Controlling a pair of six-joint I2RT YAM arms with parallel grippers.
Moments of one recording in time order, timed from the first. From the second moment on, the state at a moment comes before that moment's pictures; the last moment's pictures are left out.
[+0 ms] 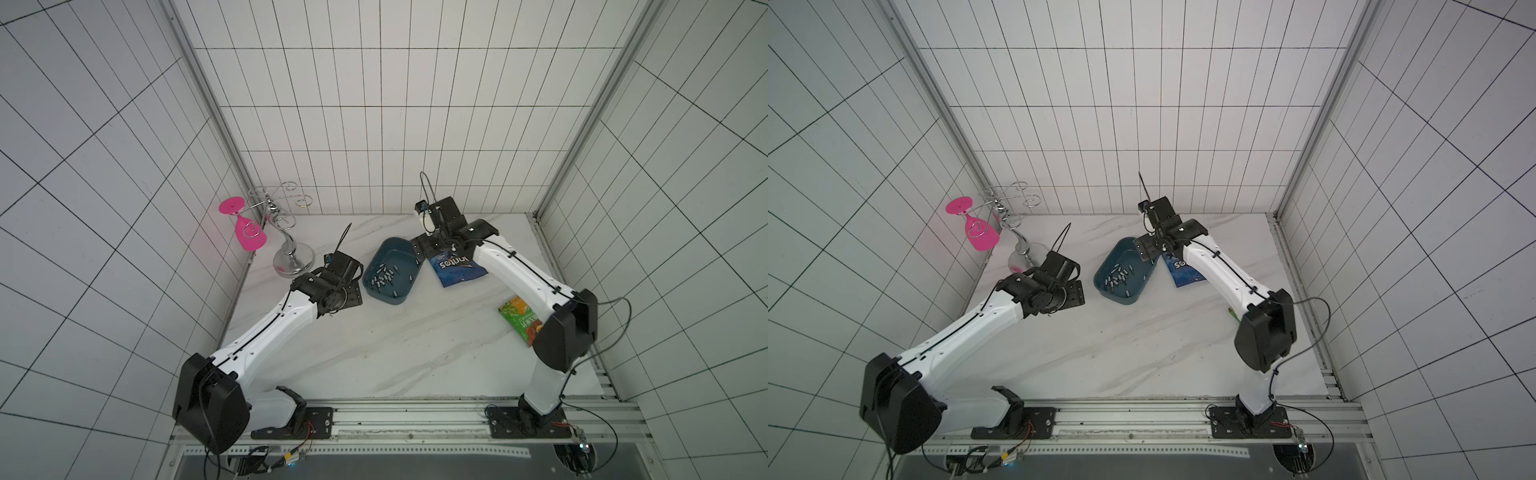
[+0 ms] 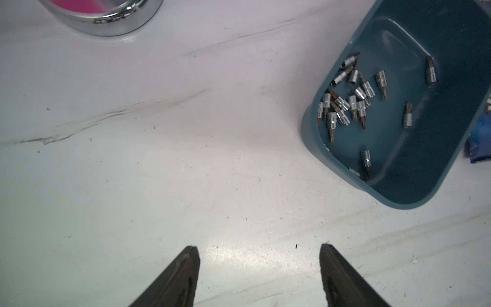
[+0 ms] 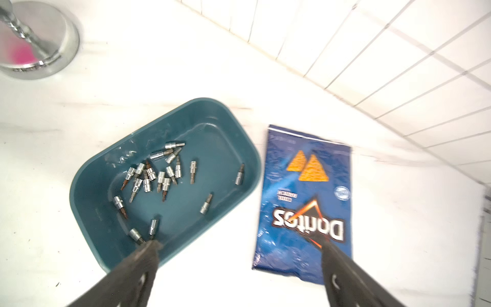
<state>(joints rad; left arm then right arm) -0.47 1.30 1.03 -0.83 -0.20 -0.67 0.65 1.71 1.68 -0.77 0.18 -0.03</state>
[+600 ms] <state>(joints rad) -0.14 1.26 0.64 -0.16 -0.37 -0.40 0.21 1.17 0.74 -0.34 0.50 0.12</state>
